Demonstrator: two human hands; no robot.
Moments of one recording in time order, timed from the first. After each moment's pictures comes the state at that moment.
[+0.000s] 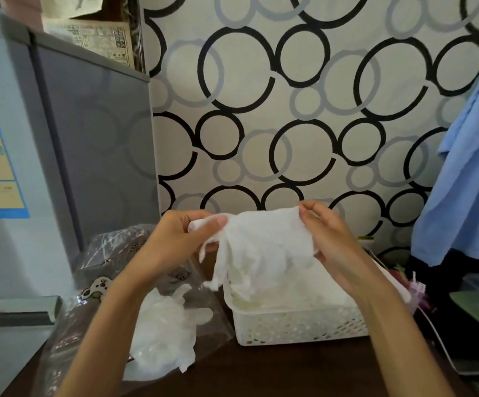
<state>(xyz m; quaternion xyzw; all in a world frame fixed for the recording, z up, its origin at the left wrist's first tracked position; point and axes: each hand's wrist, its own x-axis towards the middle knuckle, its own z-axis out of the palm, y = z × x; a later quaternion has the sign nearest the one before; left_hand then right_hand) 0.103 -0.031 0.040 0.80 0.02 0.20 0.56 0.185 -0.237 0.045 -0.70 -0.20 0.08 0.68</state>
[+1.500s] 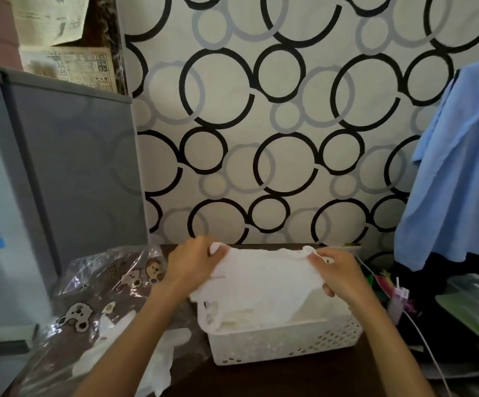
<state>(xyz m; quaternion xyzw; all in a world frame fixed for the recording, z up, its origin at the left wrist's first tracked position) 0.191 -0.049 0.002 0.95 0.10 0.21 0.20 0.228 -0.292 0.016 -0.84 -0.05 -0.02 0.53</state>
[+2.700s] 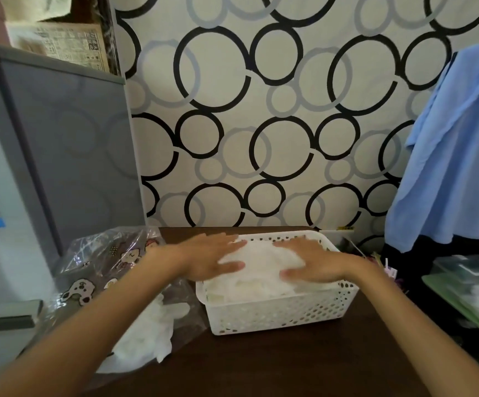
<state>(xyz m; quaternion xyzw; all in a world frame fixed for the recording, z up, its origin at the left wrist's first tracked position) 0.160 -0.067 0.032 0.99 -0.11 -0.12 0.02 0.241 -0.296 0.020 -0.93 -0.31 0.17 0.10</state>
